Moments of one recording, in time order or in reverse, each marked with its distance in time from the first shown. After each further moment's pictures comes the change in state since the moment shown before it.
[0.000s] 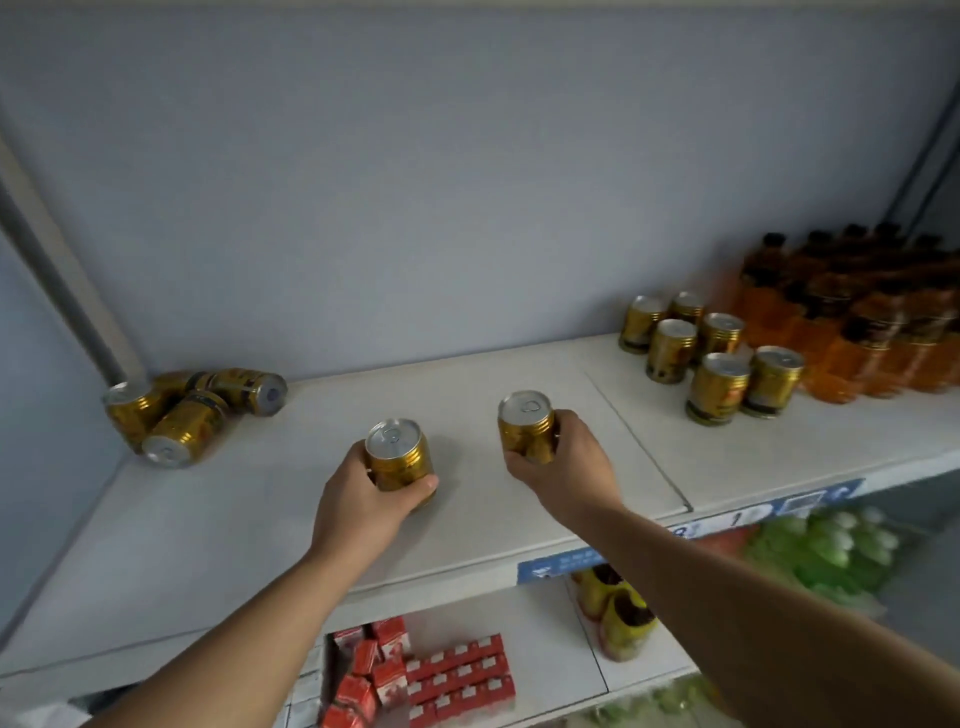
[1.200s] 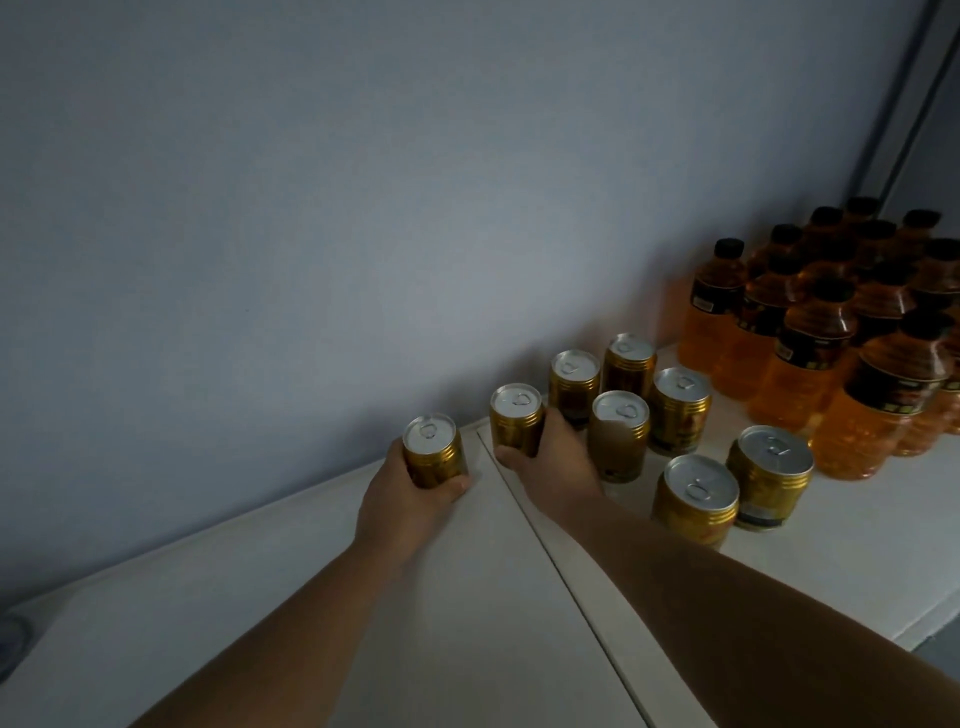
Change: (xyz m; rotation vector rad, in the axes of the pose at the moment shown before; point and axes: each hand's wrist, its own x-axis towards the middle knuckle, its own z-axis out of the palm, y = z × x) left_hand 0.215 0.096 0.235 -0.001 -0.282 0.041; right_hand 0.253 0.116 -0.022 0.116 0.030 0.220
